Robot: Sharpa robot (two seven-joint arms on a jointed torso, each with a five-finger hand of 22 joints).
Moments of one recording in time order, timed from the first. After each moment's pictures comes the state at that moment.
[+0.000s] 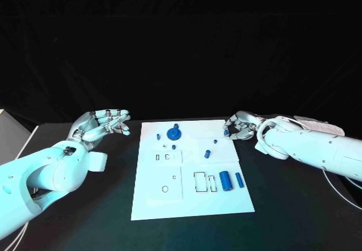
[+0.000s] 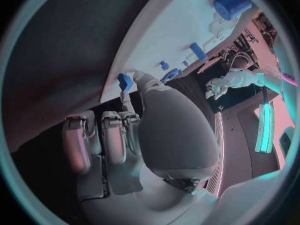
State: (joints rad) left arm 1.08 -0.92 0.18 1.56 -0.19 -0.34 0.35; left_hand 1.49 -0.18 0.32 0.22 0.05 0.88 0.21 0.23 0.23 1.09 0.15 0.07 0.07 1.08 0.08 0.55 0.47 0.17 1.01 0.17 0.66 0.39; right arm 1.26 -0.84 -0.13 1.11 -1.15 -0.32 0.12; right_hand 1.45 -0.22 0.25 0.23 0.29 0.98 0.16 0.08 0.26 1.47 0.06 1.57 1.31 1.47 -0.01 1.57 1.31 0.01 1.47 0.10 1.57 1.31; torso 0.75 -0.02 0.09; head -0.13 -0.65
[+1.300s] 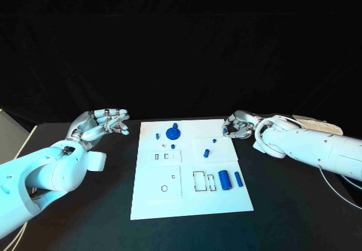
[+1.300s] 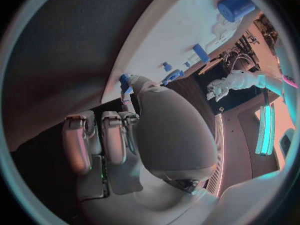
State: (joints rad) left arm 1.08 -0.93 0.18 1.55 -0.19 -0.34 0.35; left_hand 1.49 -0.18 0.32 0.22 0.05 0.88 0.21 0.23 0.23 1.09 0.15 0.07 0.07 1.07 0.08 0.55 0.47 0.17 1.01 0.17 0.67 0.39; right arm 1.26 -0.82 -0.13 1.09 -1.16 -0.32 0.11; right_hand 1.47 -0.19 0.33 0.21 0.31 1.01 0.15 0.09 0.26 1.47 0.06 1.57 1.31 1.47 -0.01 1.57 1.31 0.01 1.47 0.10 1.57 1.31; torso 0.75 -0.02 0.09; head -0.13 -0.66
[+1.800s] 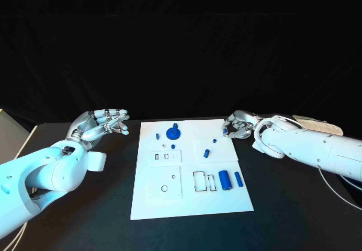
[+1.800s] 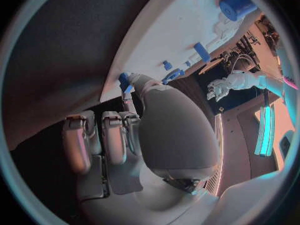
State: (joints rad) left arm 1.08 -0.93 0.18 1.55 -0.19 -0.34 0.35; left_hand 1.49 -0.18 0.32 0.22 0.05 0.88 0.21 0.23 0.23 1.09 0.15 0.07 0.07 1.07 0.08 0.55 0.47 0.17 1.00 0.17 0.67 0.39; right arm 1.26 -0.82 -0.13 1.09 -1.17 -0.34 0.11; right_hand 1.45 -0.18 0.40 0.19 0.28 1.08 0.13 0.12 0.27 1.47 0.05 1.57 1.31 1.46 -0.02 1.57 1.31 0.01 1.46 0.09 1.57 1.31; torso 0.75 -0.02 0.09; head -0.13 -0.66
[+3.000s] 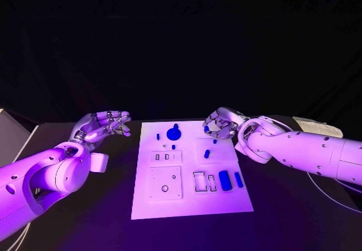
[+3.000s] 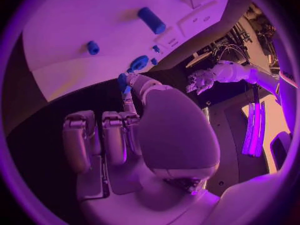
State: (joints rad) left arm 1.07 -0.91 0.18 1.54 -0.19 -0.34 0.35; left_hand 1.49 -0.18 0.32 0.22 0.05 0.88 0.21 0.23 0.23 1.09 0.15 0.07 0.07 1.07 0.08 0.55 0.47 0.17 1.00 0.17 0.67 0.39; right arm 1.29 -0.83 -0.13 1.39 -1.20 -0.47 -0.02; right_hand 1.45 -0.17 0.45 0.16 0.27 1.07 0.13 0.13 0.27 1.47 0.05 1.57 1.31 1.47 -0.02 1.57 1.31 0.01 1.47 0.09 1.57 1.31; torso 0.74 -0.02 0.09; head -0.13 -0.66
